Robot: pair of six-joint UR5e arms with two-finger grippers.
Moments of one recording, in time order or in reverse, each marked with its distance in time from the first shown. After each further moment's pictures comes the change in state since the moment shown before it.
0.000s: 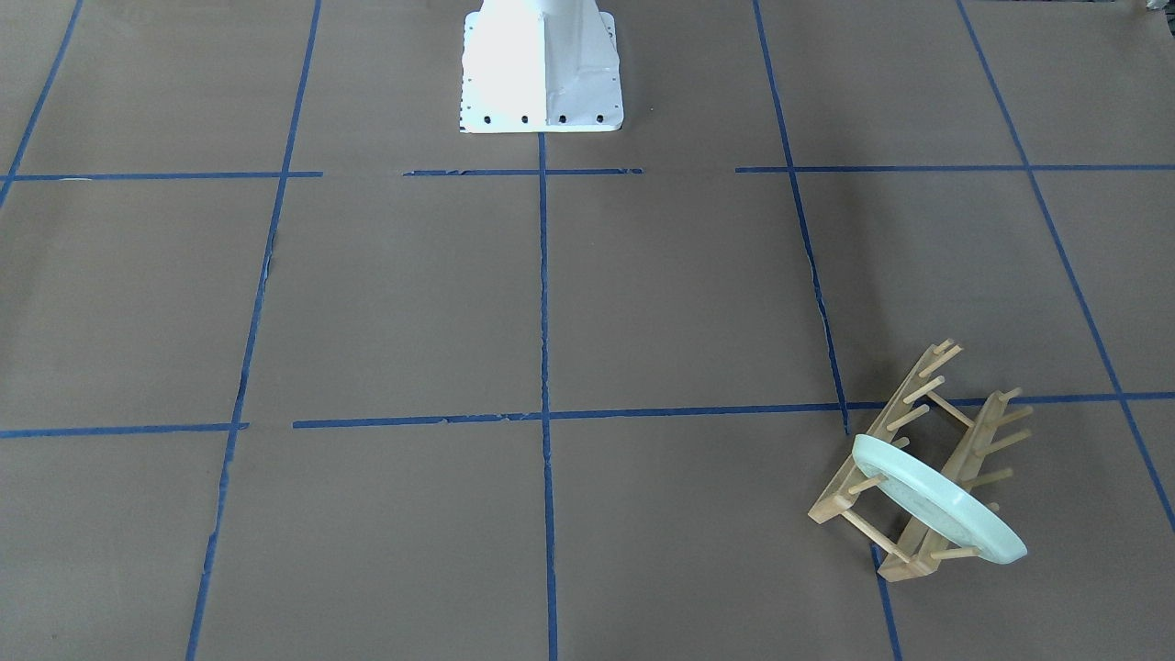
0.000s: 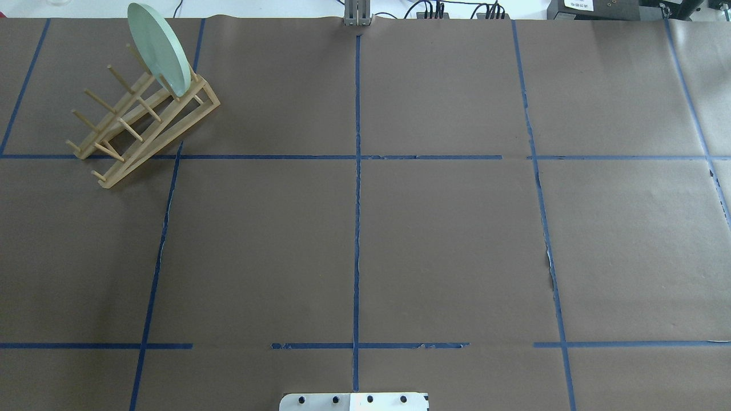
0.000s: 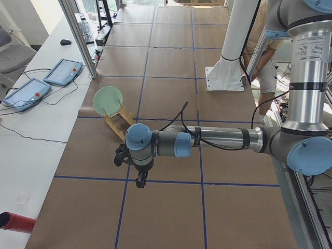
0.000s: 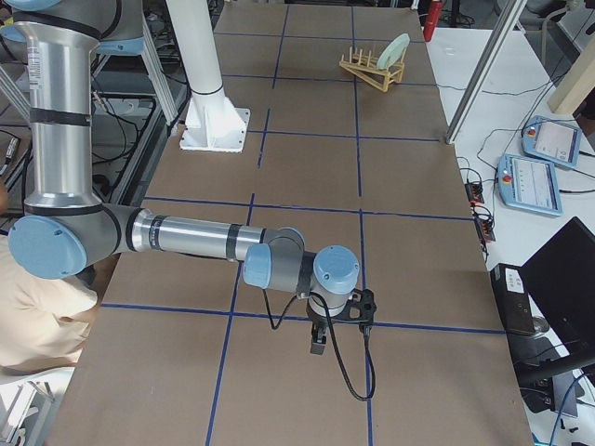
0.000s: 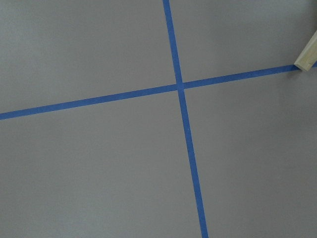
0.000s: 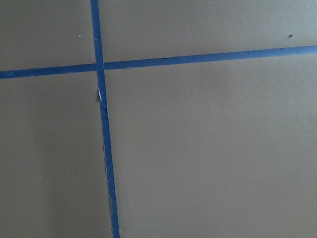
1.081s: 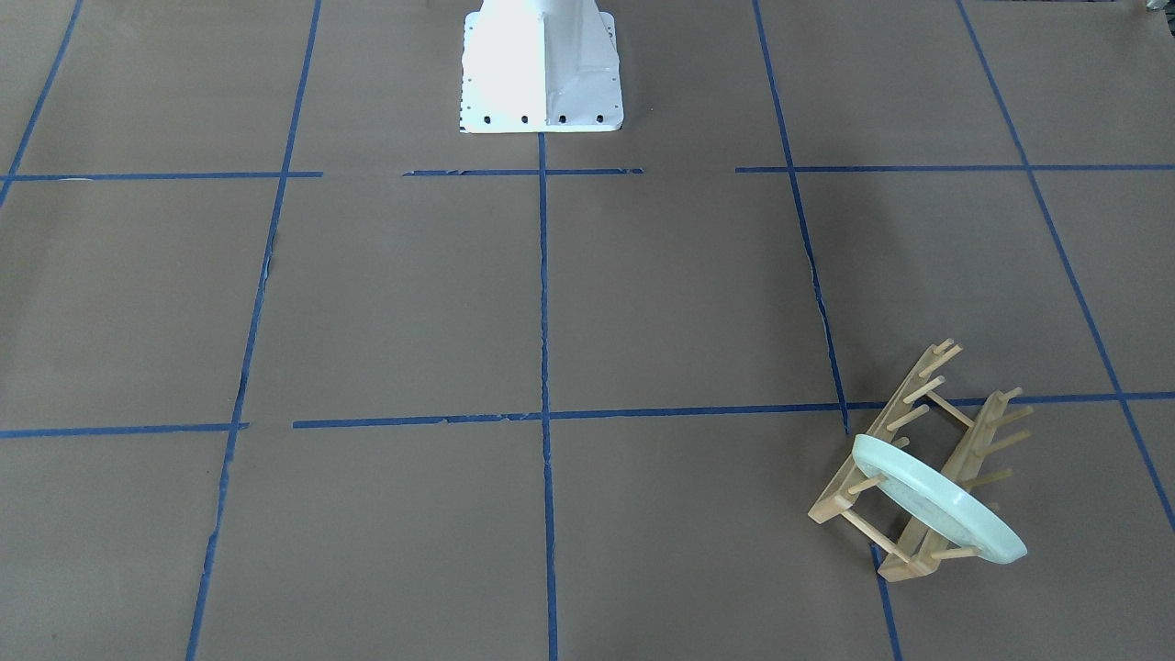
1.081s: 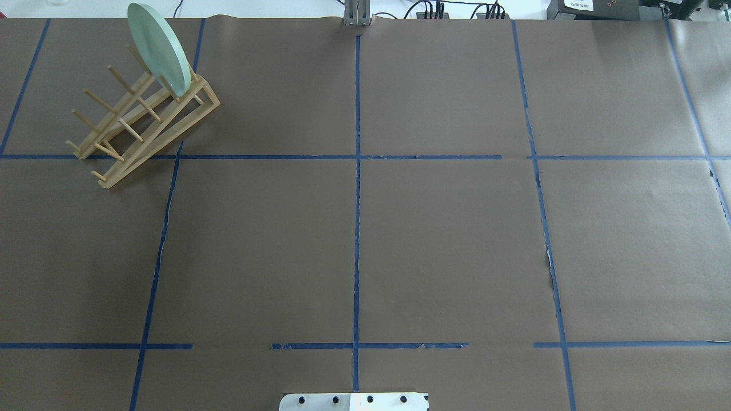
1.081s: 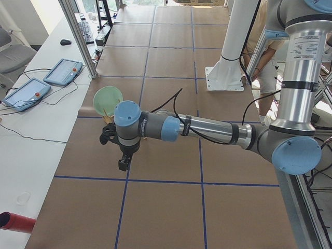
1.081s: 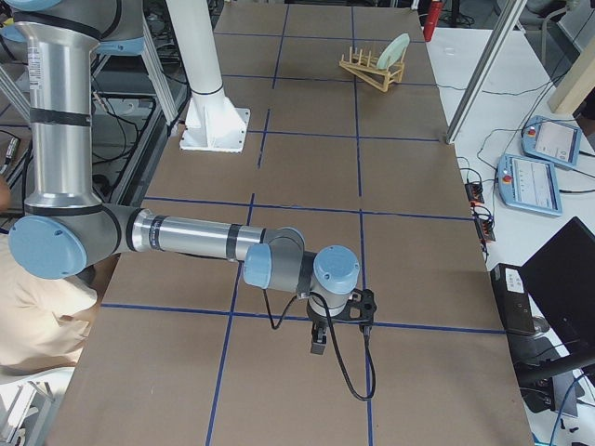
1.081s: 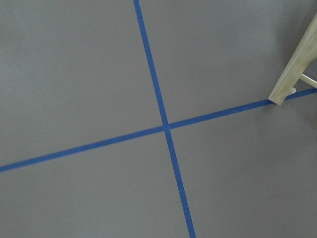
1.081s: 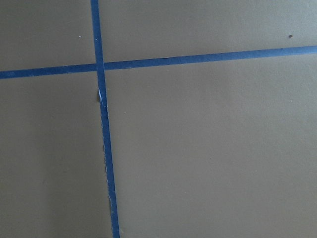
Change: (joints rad) left arm -0.001 -0.138 -0.029 -0.038 0.032 -0.015; right arm 0.000 0.000 0.001 0.000 0.000 0.000
